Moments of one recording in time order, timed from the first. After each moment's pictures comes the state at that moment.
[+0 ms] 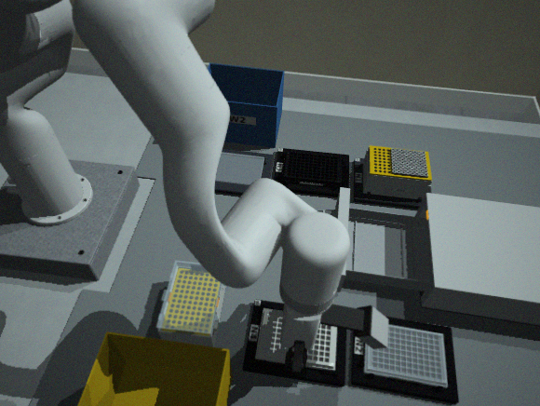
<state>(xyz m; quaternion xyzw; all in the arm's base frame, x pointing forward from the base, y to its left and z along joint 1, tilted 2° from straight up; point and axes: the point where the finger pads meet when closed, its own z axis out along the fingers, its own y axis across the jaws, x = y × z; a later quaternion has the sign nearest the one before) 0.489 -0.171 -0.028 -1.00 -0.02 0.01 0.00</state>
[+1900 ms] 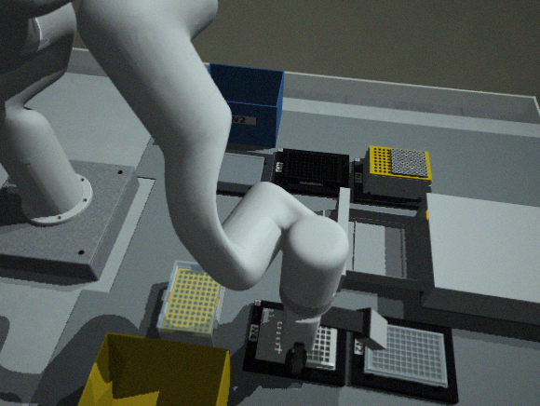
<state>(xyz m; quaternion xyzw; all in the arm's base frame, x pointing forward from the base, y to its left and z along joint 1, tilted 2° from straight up) 0.489 -0.171 -0.035 -1.00 -0.02 0.01 0.00</state>
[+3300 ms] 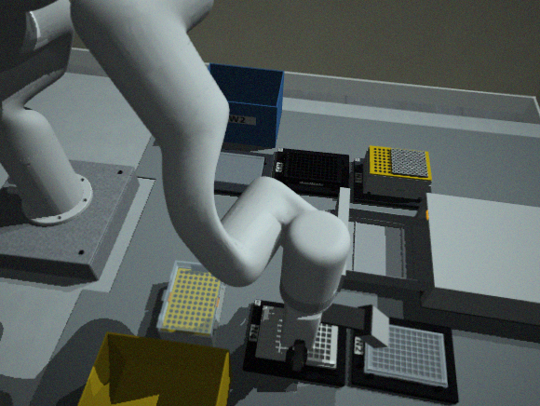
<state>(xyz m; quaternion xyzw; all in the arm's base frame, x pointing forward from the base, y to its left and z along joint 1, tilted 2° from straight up) 0.490 -0.171 -0.025 -1.00 -0.02 0.01 0.00</state>
